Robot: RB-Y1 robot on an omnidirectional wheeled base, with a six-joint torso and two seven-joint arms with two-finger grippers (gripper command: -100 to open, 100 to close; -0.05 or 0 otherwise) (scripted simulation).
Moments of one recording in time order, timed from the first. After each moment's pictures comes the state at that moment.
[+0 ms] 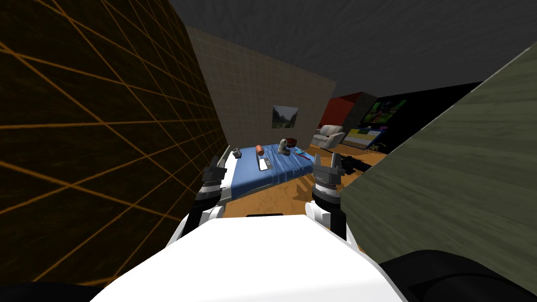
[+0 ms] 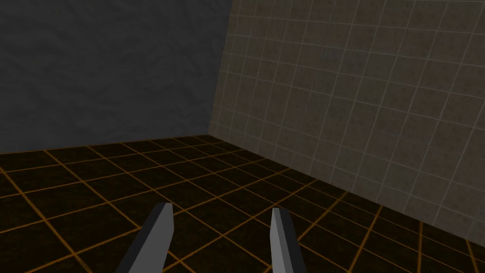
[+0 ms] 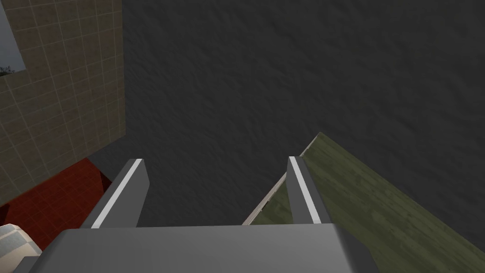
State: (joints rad) left arm 0.52 0.03 -0.01 -2.29 -0.05 -0.41 0.16; right arm 0.53 -0.01 -0.04 -2.37 -0.10 -0.64 -0.05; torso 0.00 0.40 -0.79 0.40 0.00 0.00
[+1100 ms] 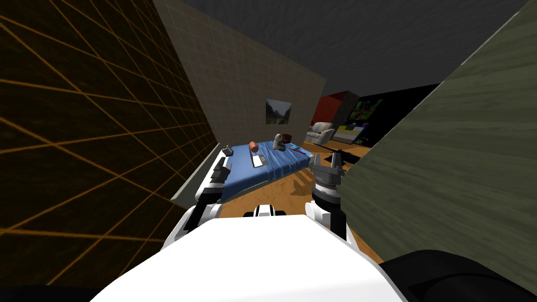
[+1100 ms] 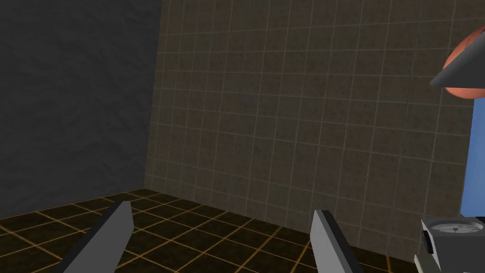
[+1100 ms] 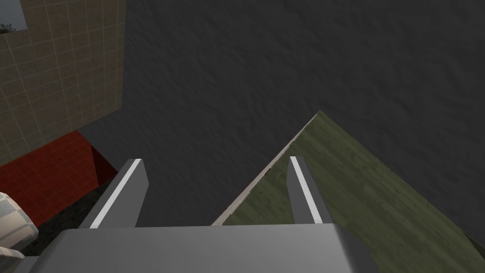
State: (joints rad) left arm 0.44 0.17 0.01 -2.17 -0.06 -0.27 0.16; right arm 0.53 -0.01 -0.04 -2.37 -0.10 -0.64 -0.05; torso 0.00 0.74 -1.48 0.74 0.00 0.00
